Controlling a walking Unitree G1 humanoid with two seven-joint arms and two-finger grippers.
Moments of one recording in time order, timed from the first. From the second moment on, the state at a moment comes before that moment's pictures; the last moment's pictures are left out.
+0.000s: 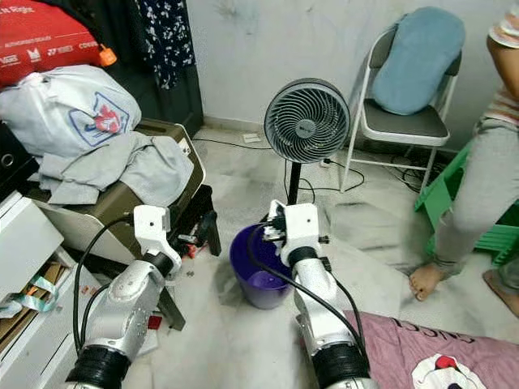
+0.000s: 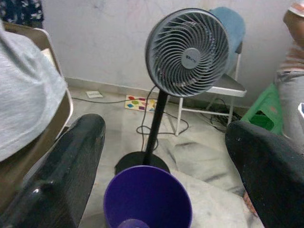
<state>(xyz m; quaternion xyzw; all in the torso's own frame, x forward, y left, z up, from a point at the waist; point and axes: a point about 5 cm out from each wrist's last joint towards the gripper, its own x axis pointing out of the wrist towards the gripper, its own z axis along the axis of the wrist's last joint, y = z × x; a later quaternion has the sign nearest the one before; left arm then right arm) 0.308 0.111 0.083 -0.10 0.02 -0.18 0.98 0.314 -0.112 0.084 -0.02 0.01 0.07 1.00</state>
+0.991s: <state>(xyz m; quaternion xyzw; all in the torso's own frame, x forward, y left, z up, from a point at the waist) 0.299 0.117 0.081 -0.11 0.02 -0.18 0.98 0.315 -0.104 0.086 -0.02 0.01 0.09 1.00</state>
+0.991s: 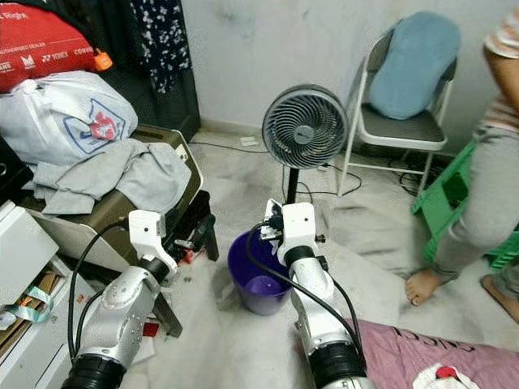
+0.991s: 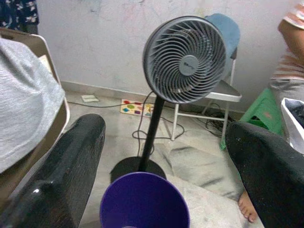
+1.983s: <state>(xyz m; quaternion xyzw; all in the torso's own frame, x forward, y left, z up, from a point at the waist) 0.296 0.119 0.082 -0.11 0.01 -0.18 0.98 0.318 -0.097 0.090 -0.03 0.00 0.10 0.99</state>
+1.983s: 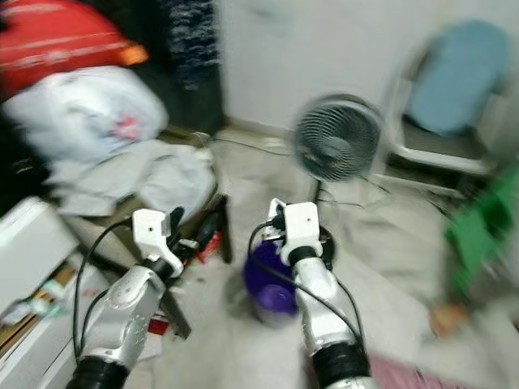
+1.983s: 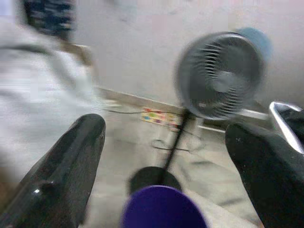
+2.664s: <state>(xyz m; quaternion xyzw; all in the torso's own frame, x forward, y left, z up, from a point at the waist) 0.298 0.121 0.085 -0.11 0.01 -0.17 0.98 0.320 -0.096 0.091 -0.04 0.00 0.11 0.99</state>
